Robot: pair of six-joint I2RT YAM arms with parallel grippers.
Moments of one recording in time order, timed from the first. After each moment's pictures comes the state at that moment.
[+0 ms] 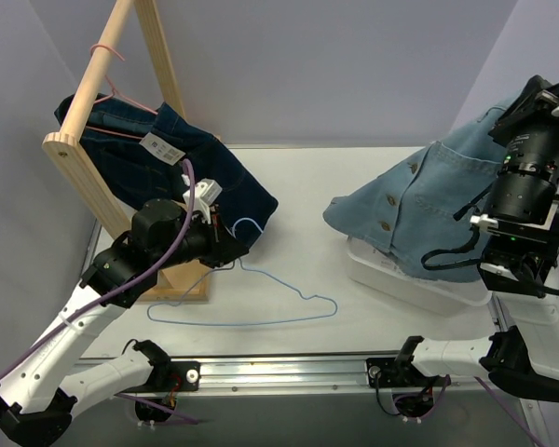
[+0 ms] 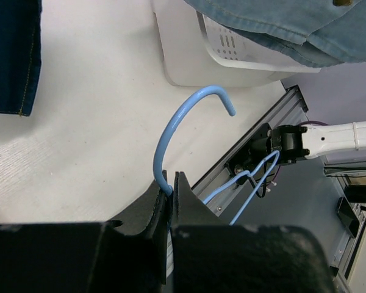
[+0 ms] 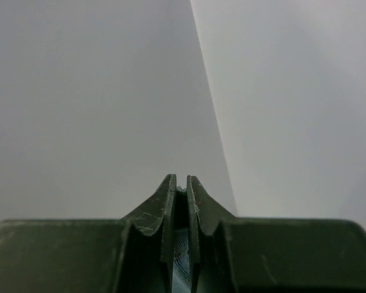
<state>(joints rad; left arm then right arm) -0.67 0.94 1.17 -0.66 0.26 -0.52 0.91 1.17 1.92 0.37 1.16 -0.79</state>
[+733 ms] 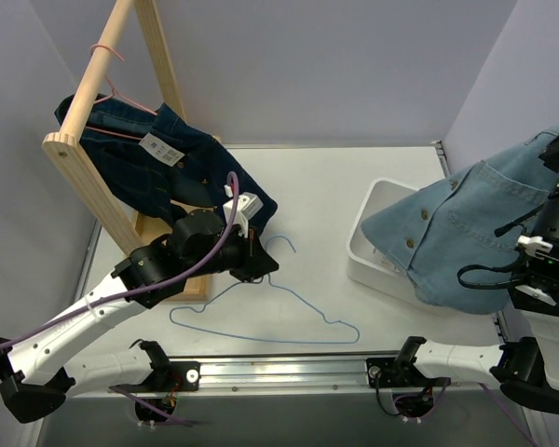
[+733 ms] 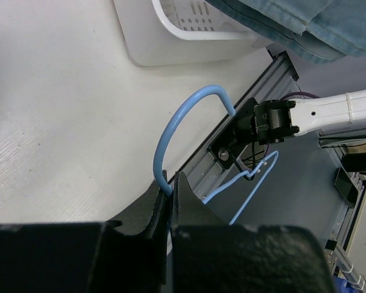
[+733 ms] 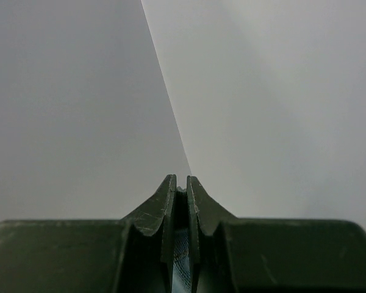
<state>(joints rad) -0.94 1.04 1.18 -0.58 0.13 -0.58 0.91 1.08 1.88 0.51 1.24 -1.04</state>
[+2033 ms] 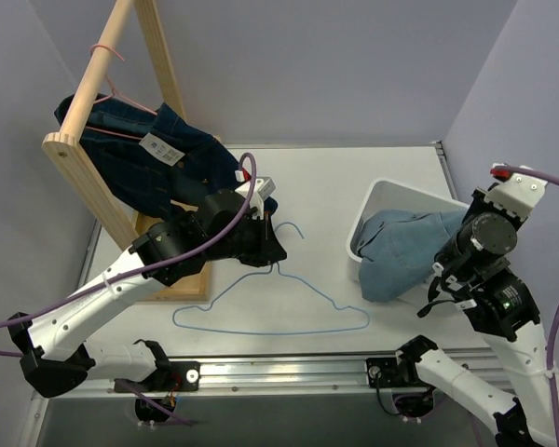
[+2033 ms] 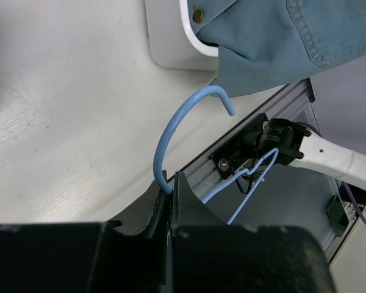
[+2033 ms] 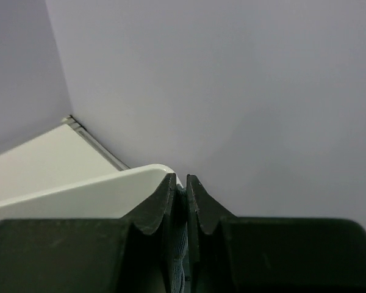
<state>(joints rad) -0.98 1.25 1.46 -0.80 0.01 -0.70 0.51 0.76 1.20 -0.32 1.32 -0.22</state>
